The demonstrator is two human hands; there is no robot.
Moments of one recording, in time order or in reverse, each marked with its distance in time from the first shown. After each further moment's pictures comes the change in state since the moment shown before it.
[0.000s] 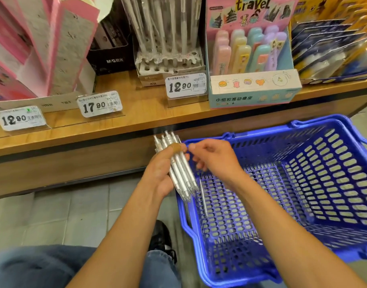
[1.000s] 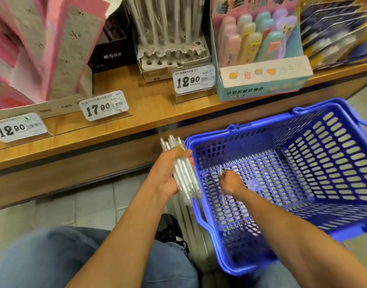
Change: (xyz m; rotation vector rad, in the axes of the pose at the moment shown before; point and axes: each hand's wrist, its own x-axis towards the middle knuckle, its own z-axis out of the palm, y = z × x) left_hand 0.001 0.006 -0.022 0.026 -0.018 -0.127; right_hand 0.011 0.159 -0.005 -0.677 -0.036 0.549
